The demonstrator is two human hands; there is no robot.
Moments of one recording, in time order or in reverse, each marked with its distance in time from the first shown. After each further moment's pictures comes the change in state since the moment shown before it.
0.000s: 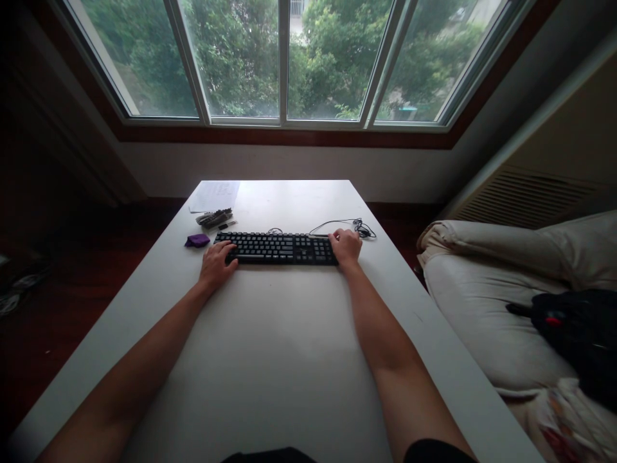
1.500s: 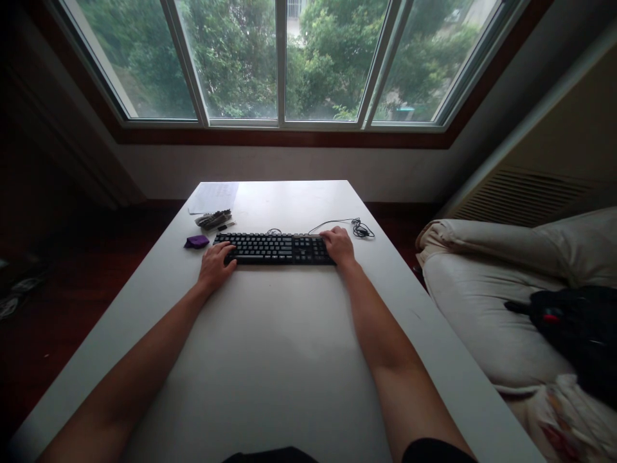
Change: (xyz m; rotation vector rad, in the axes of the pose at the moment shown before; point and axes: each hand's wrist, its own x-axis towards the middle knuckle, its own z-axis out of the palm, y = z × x) left_hand 0.000 0.000 -0.002 -0.017 -0.018 -0.010; right_hand -0.001 -0.002 -0.004 0.150 -0.092 -0.306
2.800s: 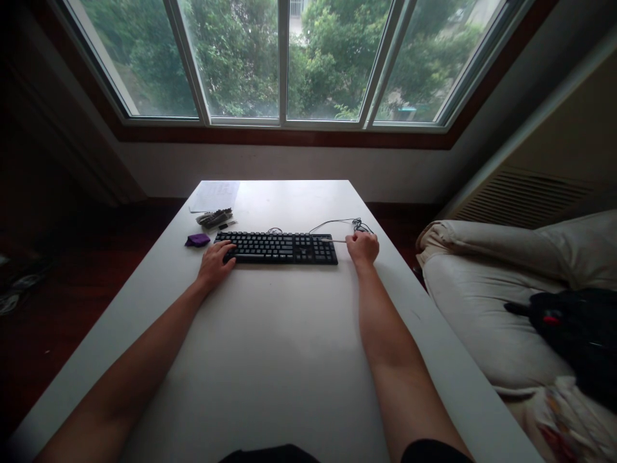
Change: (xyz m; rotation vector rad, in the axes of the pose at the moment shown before) left_hand 0.000 -0.010 -0.001 -0.039 0.001 0.030; right_hand -0.011 0.053 -0.016 -0.216 0.203 0.417
